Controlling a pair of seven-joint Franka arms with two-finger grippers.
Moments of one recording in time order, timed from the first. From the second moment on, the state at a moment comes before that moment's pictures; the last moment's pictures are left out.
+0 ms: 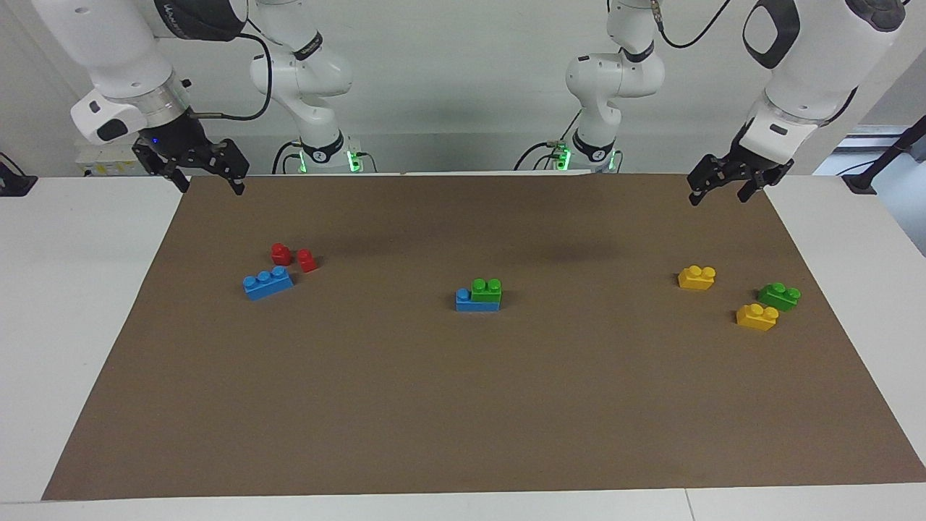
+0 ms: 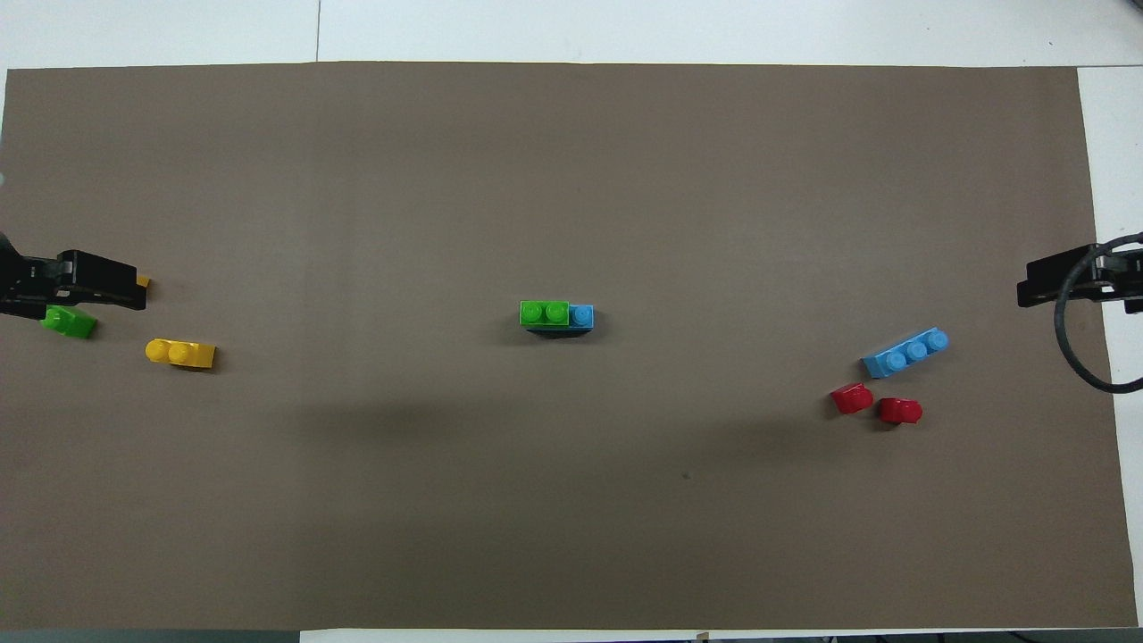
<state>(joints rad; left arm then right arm) -0.08 -0.05 0.06 -1.68 -0.02 1.60 -0.03 -0.01 -0.05 -0.05 -1.63 0.00 1.53 0.04</state>
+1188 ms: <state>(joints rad) -0.08 -0.05 0.06 -1.68 -0.02 1.60 -0.03 0.09 -0.02 -0.04 -1.69 0.01 1.69 0.53</state>
